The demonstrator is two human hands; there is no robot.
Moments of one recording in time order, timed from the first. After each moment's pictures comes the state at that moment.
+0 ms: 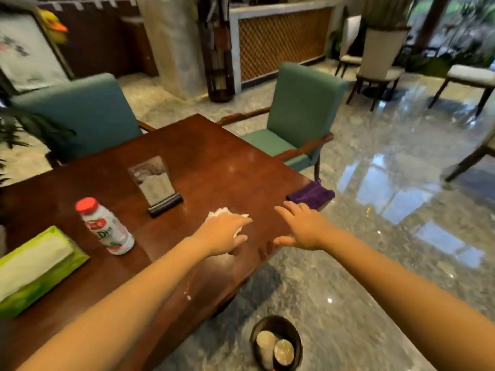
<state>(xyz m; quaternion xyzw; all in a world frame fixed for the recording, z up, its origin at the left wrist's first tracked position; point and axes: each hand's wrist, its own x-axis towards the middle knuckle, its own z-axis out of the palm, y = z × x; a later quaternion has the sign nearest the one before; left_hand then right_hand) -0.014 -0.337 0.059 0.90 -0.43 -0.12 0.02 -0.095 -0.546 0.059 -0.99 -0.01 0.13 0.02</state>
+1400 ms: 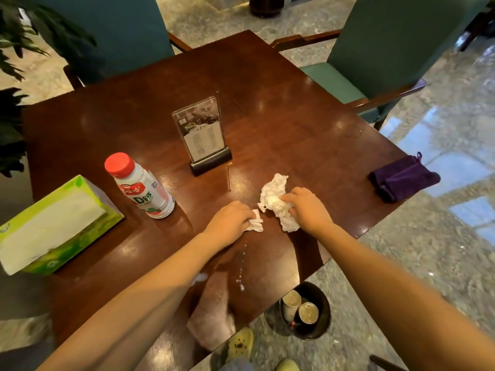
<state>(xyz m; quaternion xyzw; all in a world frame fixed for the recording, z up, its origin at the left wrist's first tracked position) 0.087 -0.234 -0.086 0.91 -0.36 -0.14 0.16 0.053 -0.448 -0.085 -0.98 -0.01 0.11 0.16</state>
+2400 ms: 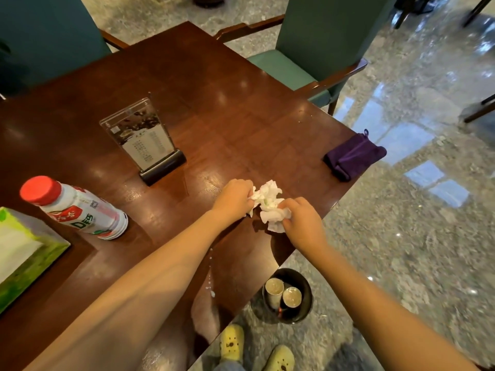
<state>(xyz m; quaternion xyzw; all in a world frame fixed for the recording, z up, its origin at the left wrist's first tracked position) 0.109 -0.341 -0.082 0.91 -0.32 -0.18 0.20 -0.021 -0.467 -0.073 -0.95 0.19 -0.01 0.26</state>
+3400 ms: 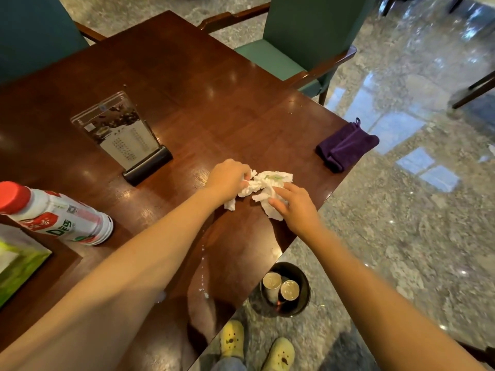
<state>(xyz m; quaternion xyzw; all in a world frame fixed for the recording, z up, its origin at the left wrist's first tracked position) 0.143 -0.364 -0.079 0.90 -0.39 -0.15 0.10 -0.006 -0.489 -0.086 -0.94 0.18 0.04 0.30</state>
